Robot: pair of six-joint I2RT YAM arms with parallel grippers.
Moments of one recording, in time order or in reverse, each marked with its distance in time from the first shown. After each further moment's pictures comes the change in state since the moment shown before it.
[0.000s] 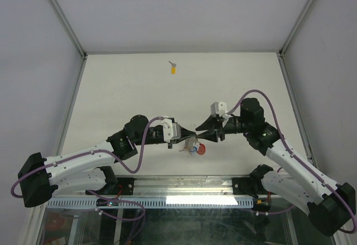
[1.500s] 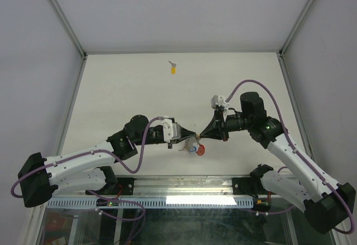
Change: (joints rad) left arm 0.000 0.000 0.000 -0.002 -0.001 0.002; right arm -0.061 0.053 0.134 -0.314 -0.051 0.061
